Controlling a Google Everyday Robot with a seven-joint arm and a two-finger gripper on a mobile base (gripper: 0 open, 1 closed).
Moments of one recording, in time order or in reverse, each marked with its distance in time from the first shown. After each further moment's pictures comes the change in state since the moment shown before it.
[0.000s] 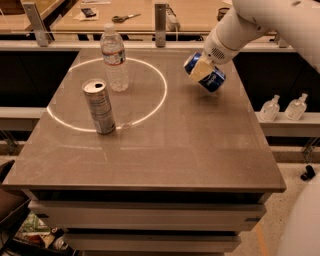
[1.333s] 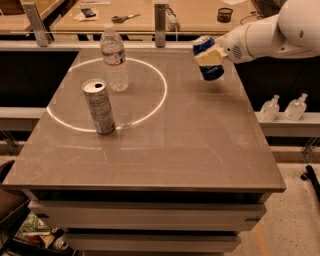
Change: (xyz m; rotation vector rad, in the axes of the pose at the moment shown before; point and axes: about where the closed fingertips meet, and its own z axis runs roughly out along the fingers) arm -0.006 -0.043 -0.017 0.032 -0.454 0.196
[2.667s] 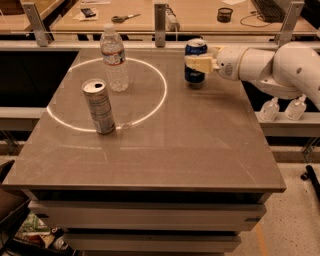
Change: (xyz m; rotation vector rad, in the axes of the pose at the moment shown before) arm -0.005 0.014 0.024 -0.061 -0.387 0.160
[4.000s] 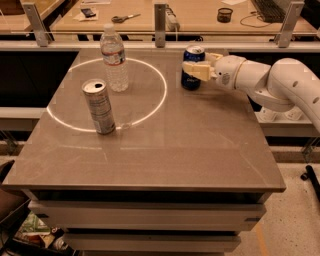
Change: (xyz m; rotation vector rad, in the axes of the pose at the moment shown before) arm 0.018 0.007 0.007 -0.020 -0.072 0.041
